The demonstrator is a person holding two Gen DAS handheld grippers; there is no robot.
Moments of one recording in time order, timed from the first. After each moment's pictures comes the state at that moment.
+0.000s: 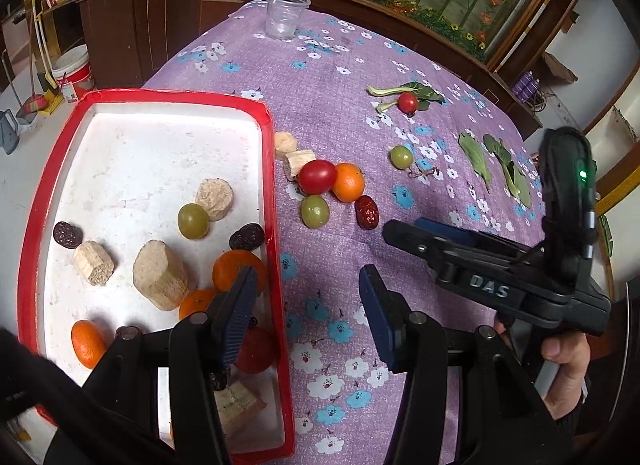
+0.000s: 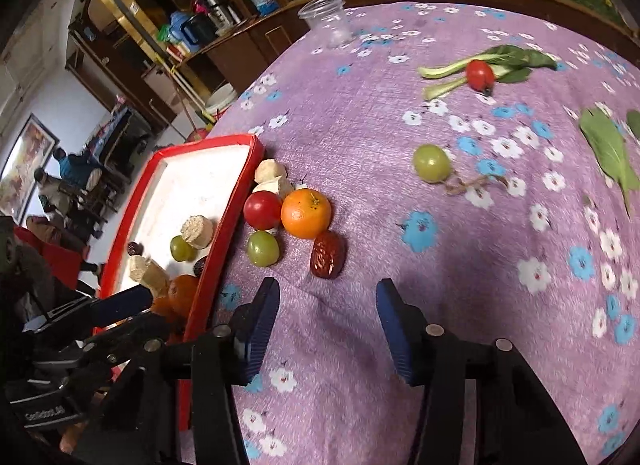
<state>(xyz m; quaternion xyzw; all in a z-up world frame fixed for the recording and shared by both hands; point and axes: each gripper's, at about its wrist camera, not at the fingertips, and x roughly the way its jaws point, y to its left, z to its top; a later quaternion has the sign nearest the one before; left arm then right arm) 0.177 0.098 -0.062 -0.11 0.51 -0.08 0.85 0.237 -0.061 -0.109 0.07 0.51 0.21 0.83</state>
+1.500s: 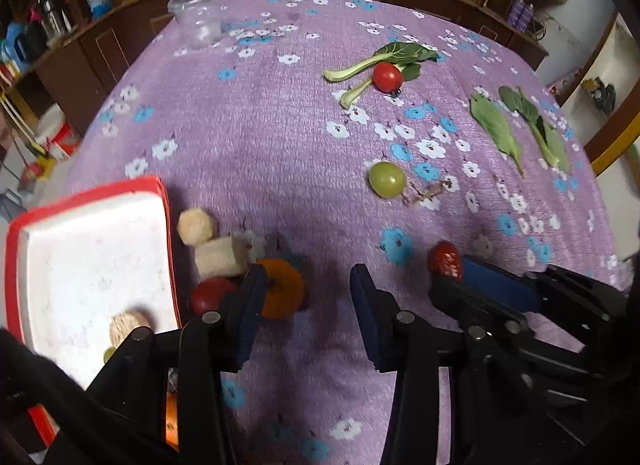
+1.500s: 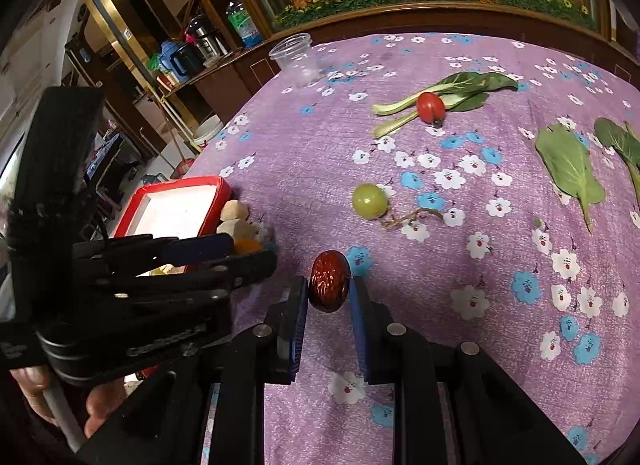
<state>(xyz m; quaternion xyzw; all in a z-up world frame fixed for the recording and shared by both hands) 0.274 0.010 -0.089 0.04 0.54 -0.09 0.84 0.235 -0.107 -0.097 0.09 0.46 0.18 0.86</state>
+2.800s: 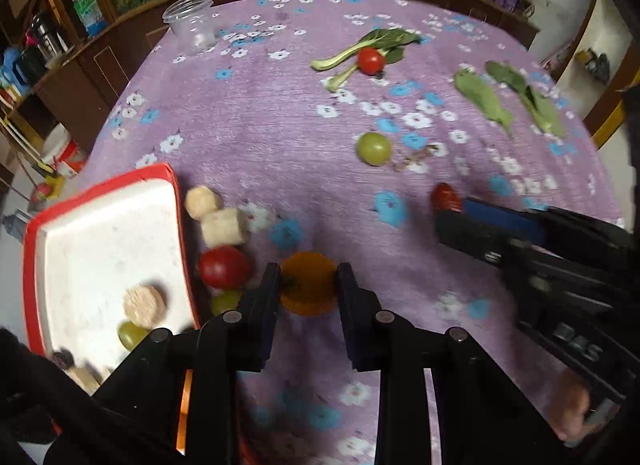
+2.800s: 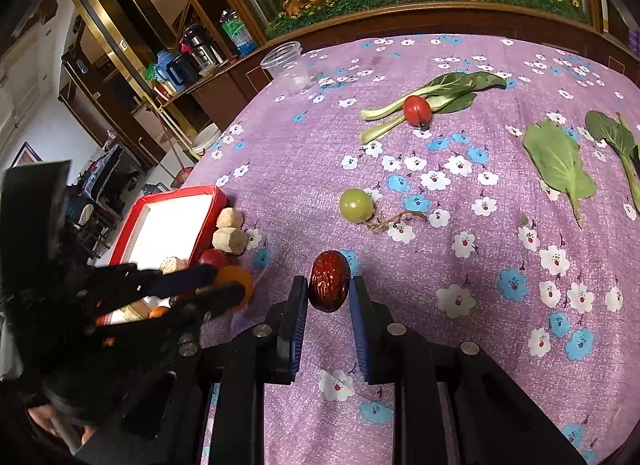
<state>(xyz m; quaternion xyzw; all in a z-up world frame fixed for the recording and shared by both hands) 0.242 0.006 -0.081 0.07 0.53 -0.10 0.84 0.234 -0.118 -0.094 0.10 0.46 0.18 0.86</state>
